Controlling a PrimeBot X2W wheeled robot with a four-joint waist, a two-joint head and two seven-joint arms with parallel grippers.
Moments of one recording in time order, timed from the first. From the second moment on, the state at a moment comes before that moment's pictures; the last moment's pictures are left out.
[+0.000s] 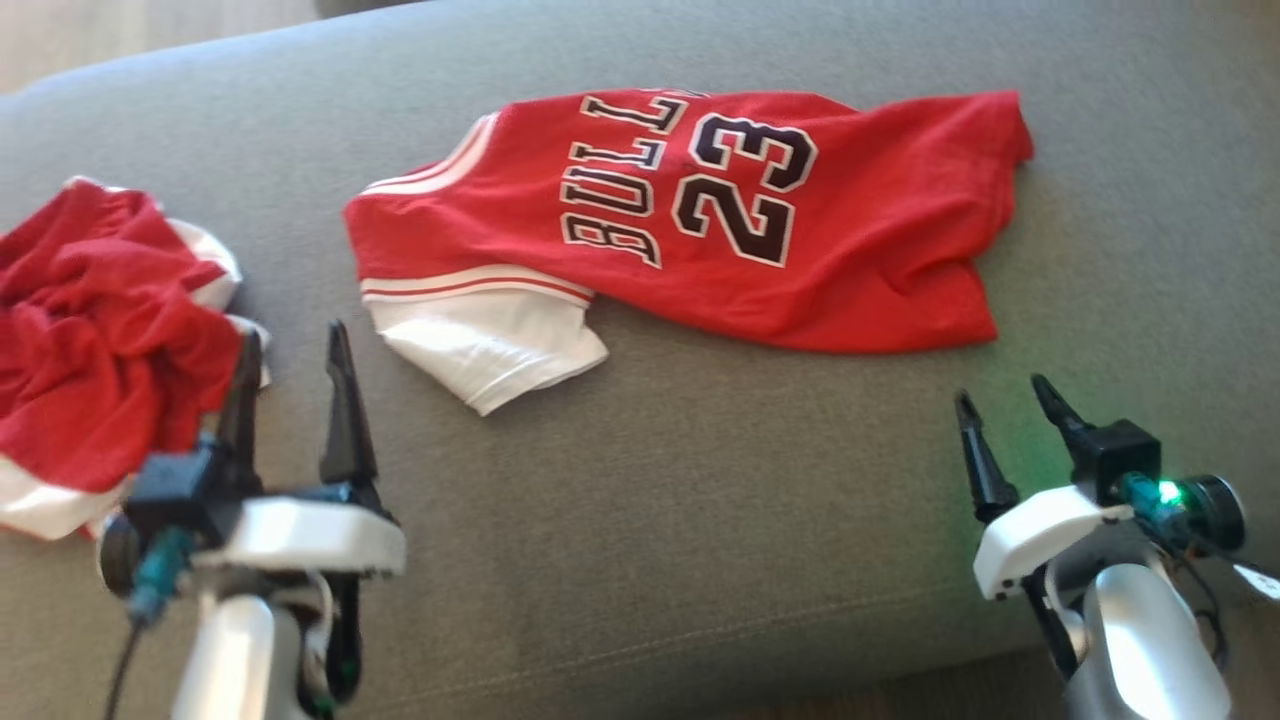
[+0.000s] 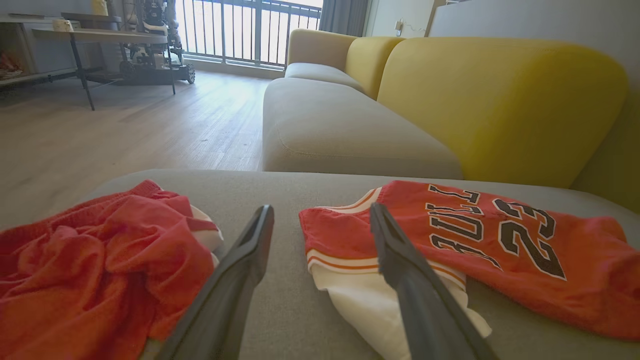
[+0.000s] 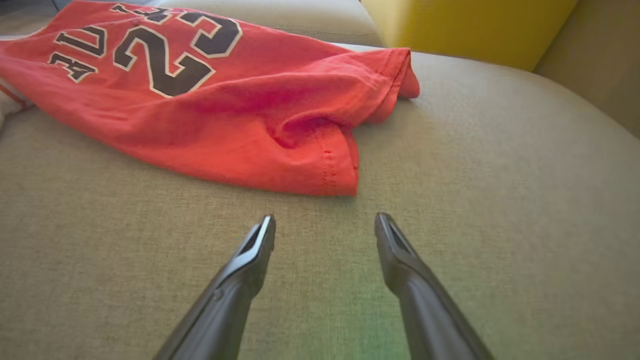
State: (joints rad) left arm -0.11 0.06 -0.10 0.11 -0.21 0.06 -0.25; right arm -0.24 -0.04 -0.12 0.52 -0.12 0.13 -0.25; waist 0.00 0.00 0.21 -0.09
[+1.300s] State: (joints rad) left arm 0.05 0.05 -0.32 0.04 -0.12 0.13 -0.25; right arm -0.74 -0.05 -0.35 0.96 -0.10 0.13 -0.25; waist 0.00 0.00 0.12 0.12
